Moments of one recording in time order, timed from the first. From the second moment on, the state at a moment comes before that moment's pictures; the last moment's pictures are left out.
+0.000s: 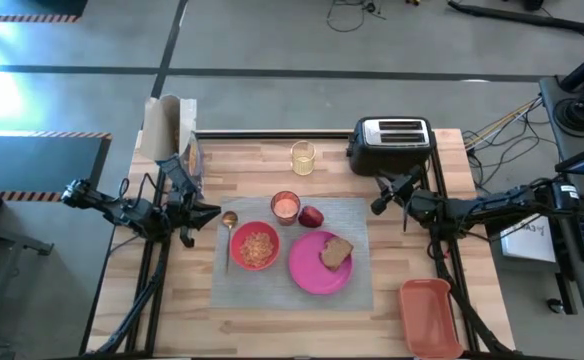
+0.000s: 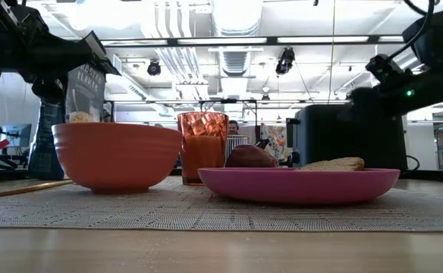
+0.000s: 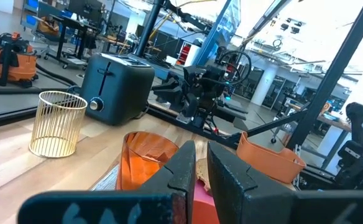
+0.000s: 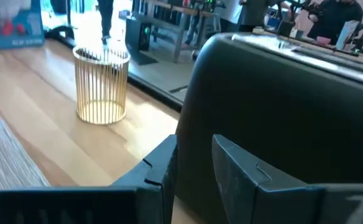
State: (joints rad) left arm -0.38 0.00 0.02 0.08 -0.56 -0.32; right arm -0.08 0.85 0.01 0.63 0.81 -0.04
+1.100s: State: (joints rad) left arm -0.38 0.00 0.02 0.08 -0.56 -0.32; right arm -0.15 0.08 0.01 0.62 0.81 -0.03
